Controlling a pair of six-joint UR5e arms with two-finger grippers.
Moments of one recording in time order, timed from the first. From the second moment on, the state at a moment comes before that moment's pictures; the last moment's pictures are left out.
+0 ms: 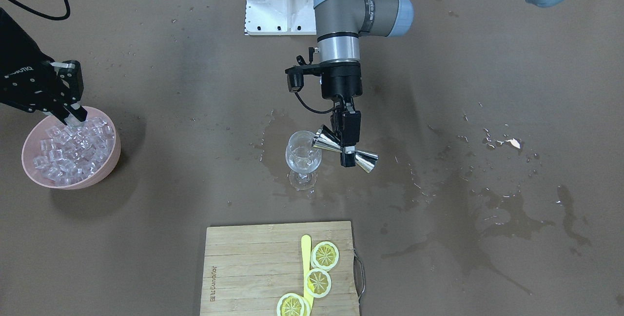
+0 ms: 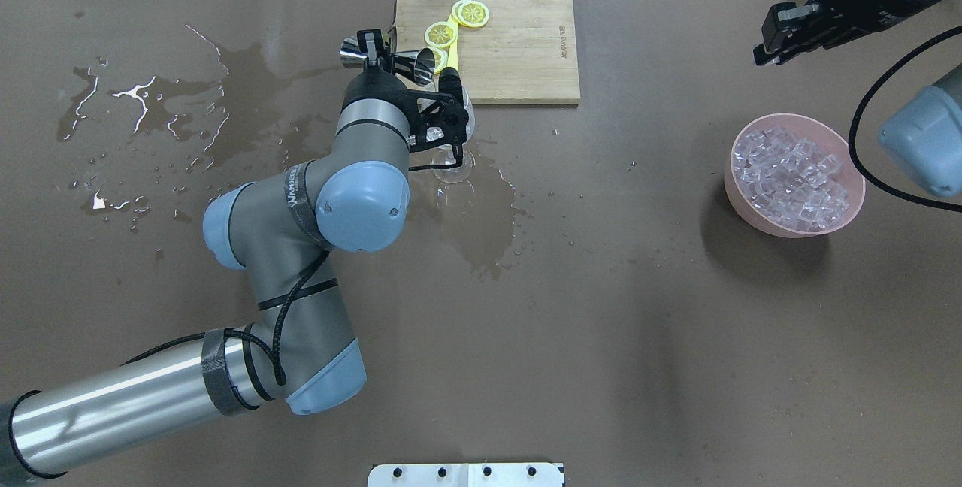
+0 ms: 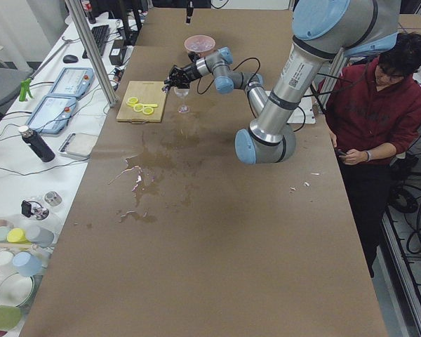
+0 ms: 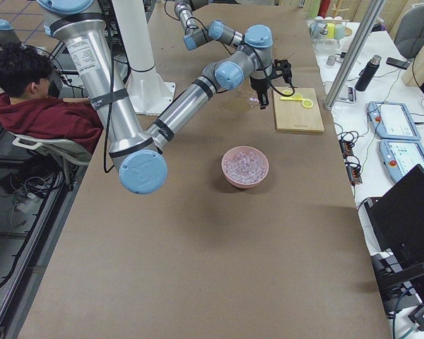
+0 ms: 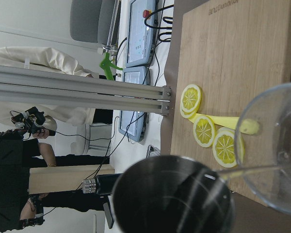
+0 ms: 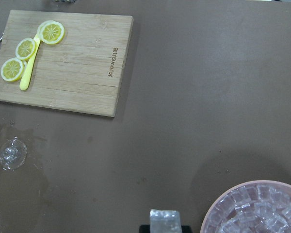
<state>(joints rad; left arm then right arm) -0.48 -2.28 -1.62 -1.88 -0.82 0.33 1.12 -1.18 1.99 -1.62 2.25 0.66</state>
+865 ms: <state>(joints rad) -0.47 -2.31 -1.62 -1.79 -0.76 0.42 1.12 -1.14 1.95 -1.63 2.25 0.66</state>
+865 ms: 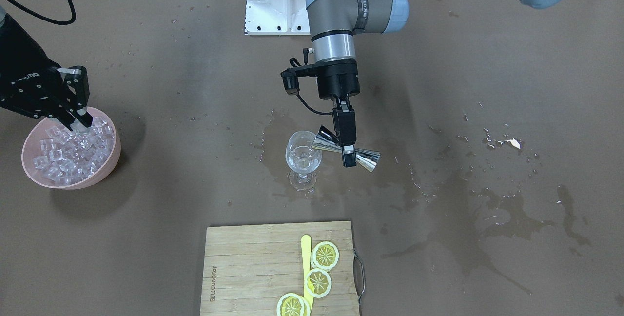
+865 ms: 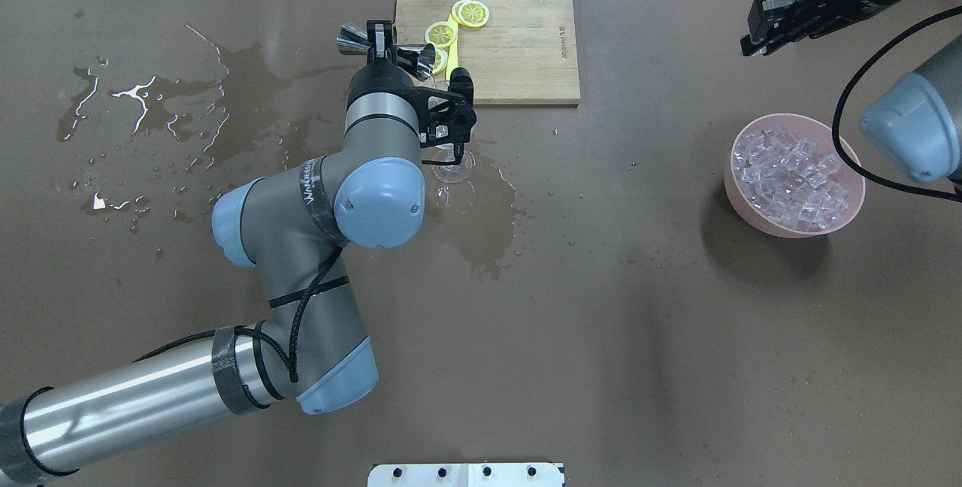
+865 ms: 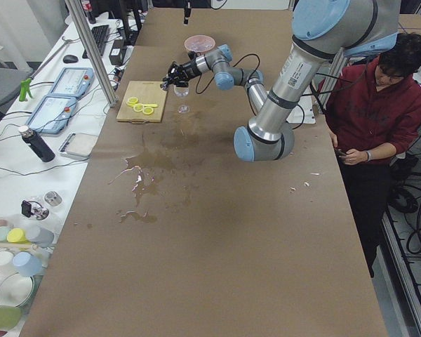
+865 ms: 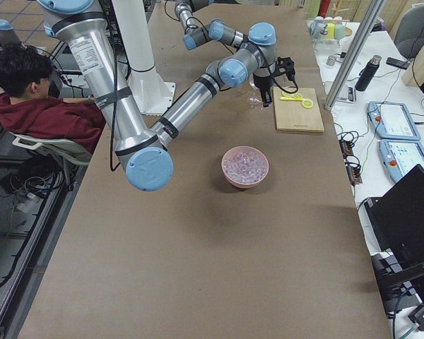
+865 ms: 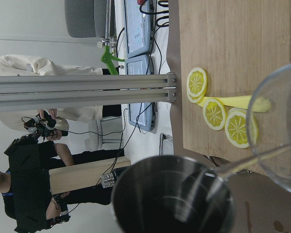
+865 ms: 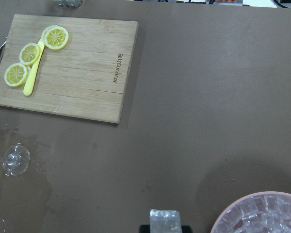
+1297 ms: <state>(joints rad) -0.47 -2.31 -1.62 -1.78 -0.76 0.47 1.11 -1.08 1.91 -1.63 2.25 0.68</state>
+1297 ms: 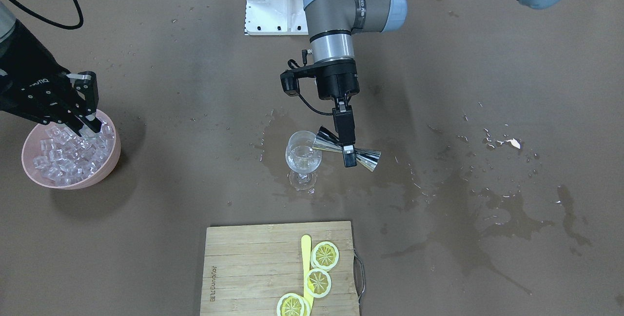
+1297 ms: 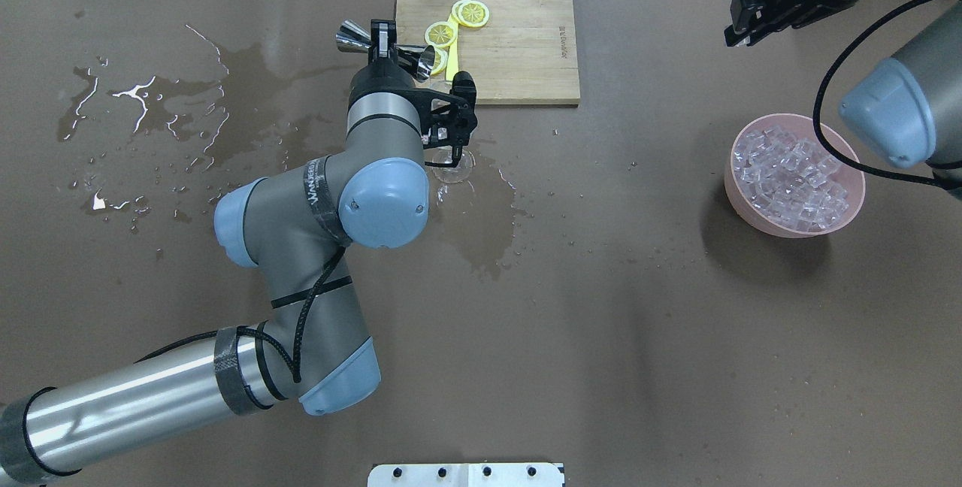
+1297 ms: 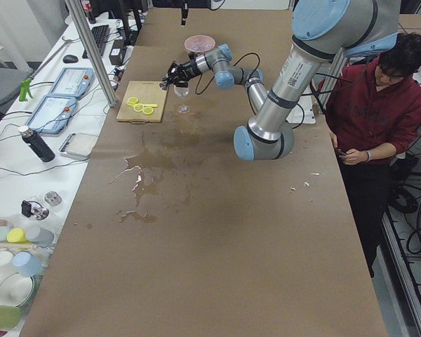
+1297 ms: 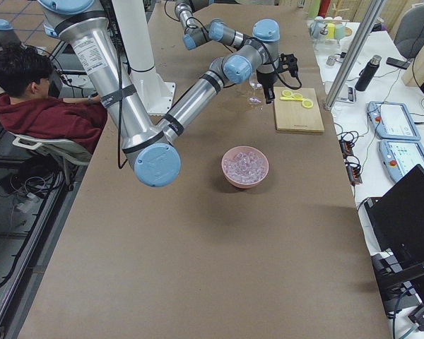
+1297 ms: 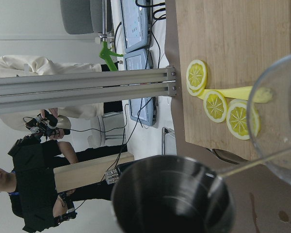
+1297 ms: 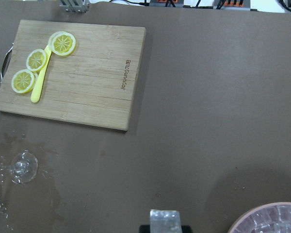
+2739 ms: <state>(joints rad) -0.46 -2.28 -1.67 -1.93 -0.71 0.54 1.03 -0.87 1.74 -1.64 2.23 0.79</state>
